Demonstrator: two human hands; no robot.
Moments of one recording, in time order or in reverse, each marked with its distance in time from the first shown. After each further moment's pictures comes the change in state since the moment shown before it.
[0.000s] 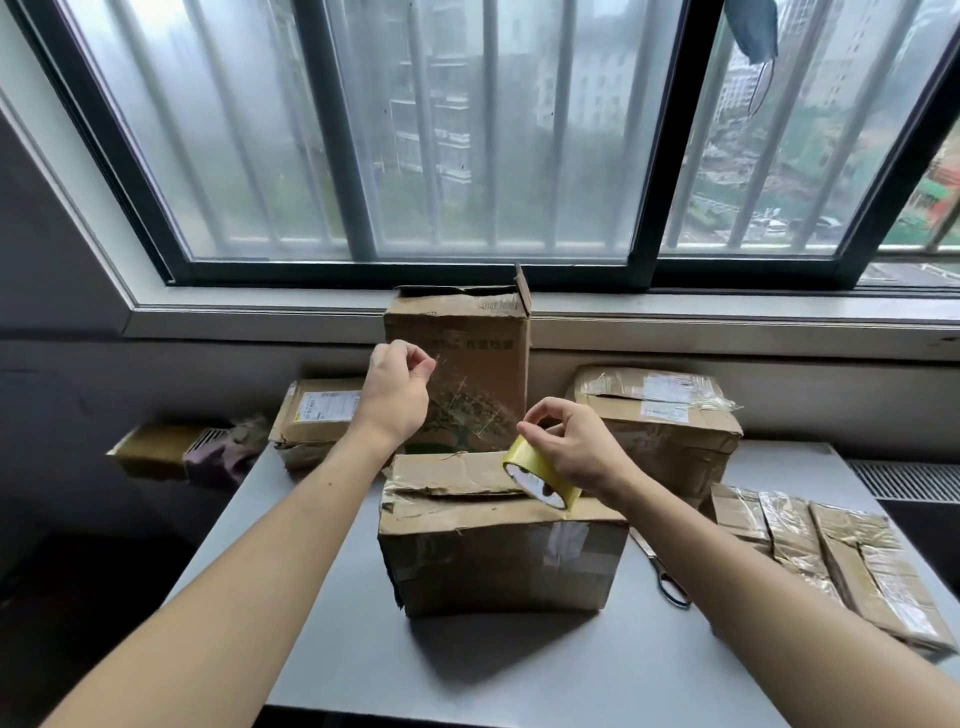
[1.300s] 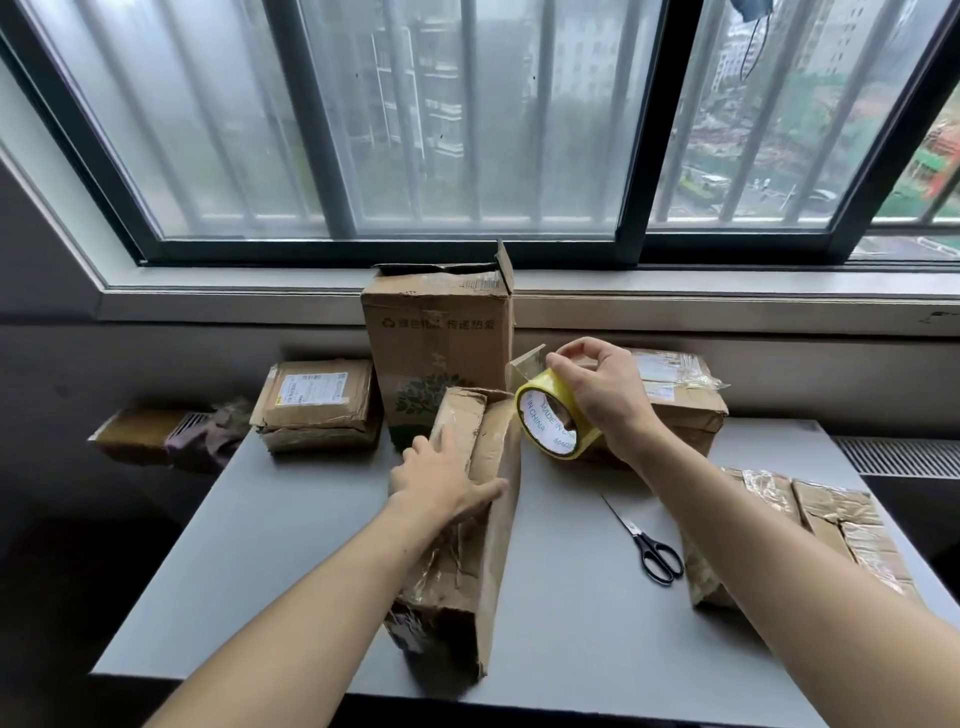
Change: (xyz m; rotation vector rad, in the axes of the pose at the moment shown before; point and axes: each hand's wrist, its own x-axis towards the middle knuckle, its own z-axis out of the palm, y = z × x) left_hand -0.067 -0.022 0.088 0.807 -0.556 -0.214; right_hand 0.014 -0.009 -0.043 0.264 0.269 0.042
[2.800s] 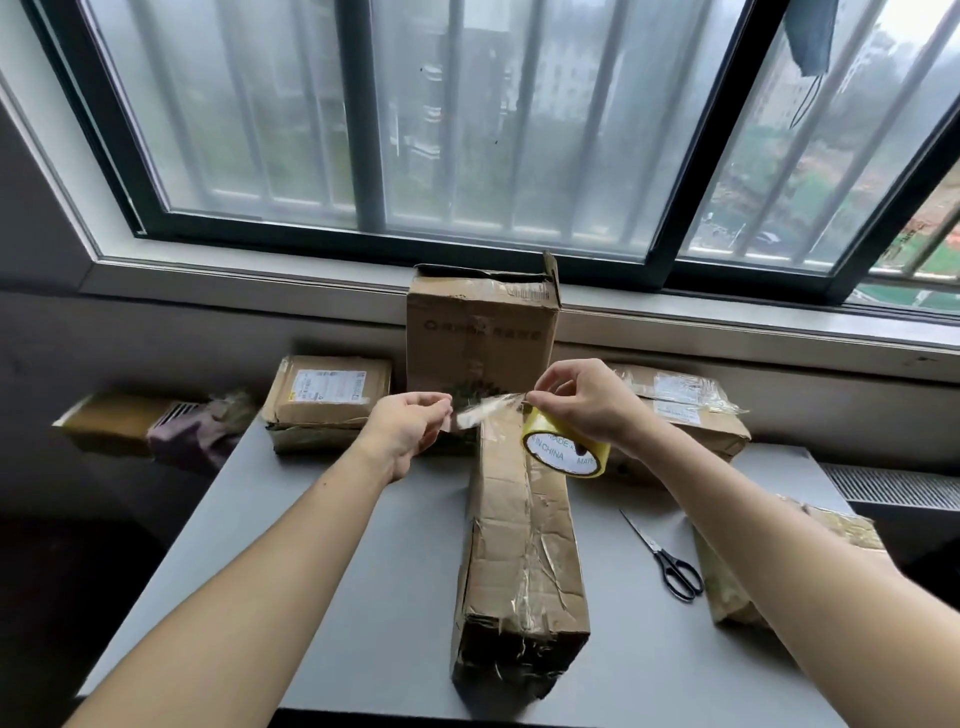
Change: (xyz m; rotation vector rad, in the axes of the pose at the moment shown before) left_hand 0.064 -0.108 -0.043 -1.629 -0.098 -0.058; right_hand -0.001 -0.030 0.078 -0.571 -0.306 -0.158
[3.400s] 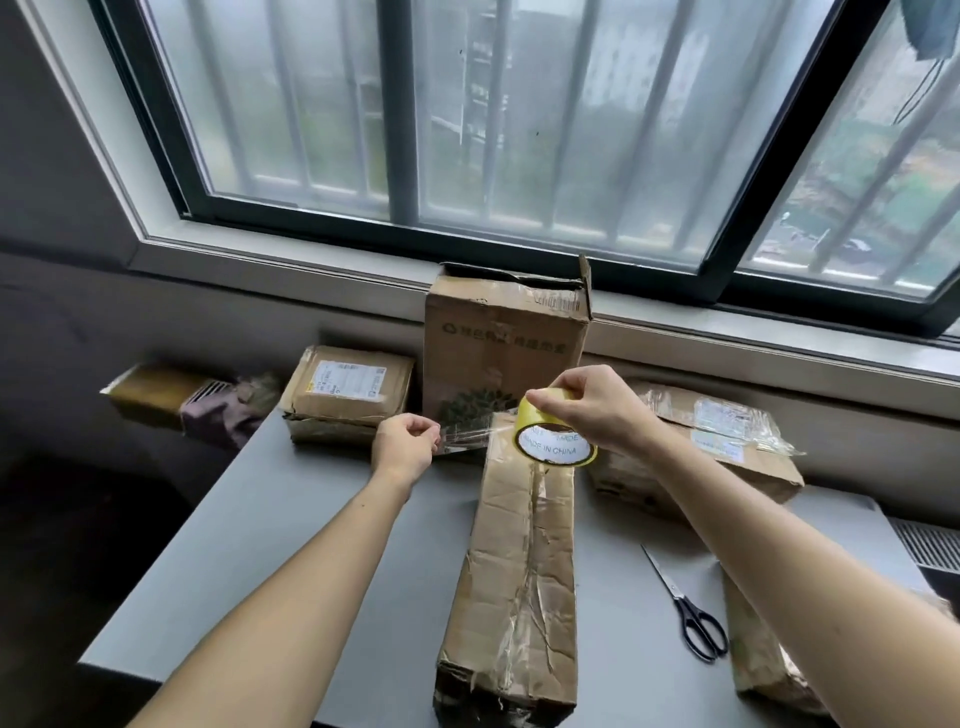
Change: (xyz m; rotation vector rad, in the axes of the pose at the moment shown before) left_hand 0.046 -0.047 0.004 0.308 0.362 0.206; right_hand 0.055 0.026 0.001 0.044 -0.092 0.006
